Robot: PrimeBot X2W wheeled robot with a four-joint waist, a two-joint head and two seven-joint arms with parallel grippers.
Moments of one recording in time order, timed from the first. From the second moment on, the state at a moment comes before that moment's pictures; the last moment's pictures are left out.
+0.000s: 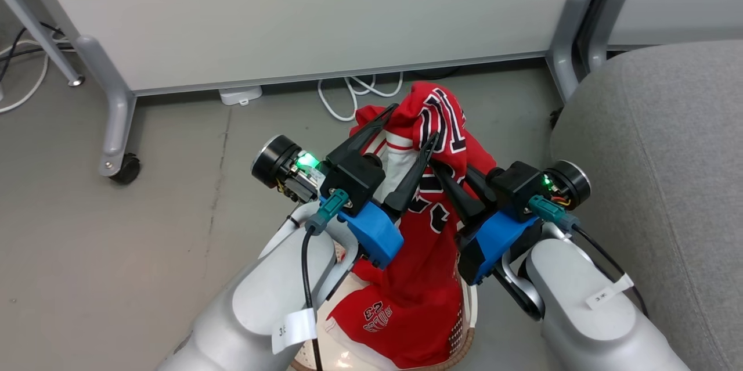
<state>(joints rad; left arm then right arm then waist) -0.69 0.08 -0.79 0.58 -0.32 -0.07 -0.26 -0.60 -0.11 0.52 0.60 0.19 0.13 -0.26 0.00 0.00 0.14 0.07</state>
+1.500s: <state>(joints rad) -0.68 0.07 -0.85 0.59 -0.28 -0.10 -0.26 -0.45 -0.16 0.12 0.40 0.15 0.13 -0.26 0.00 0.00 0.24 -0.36</state>
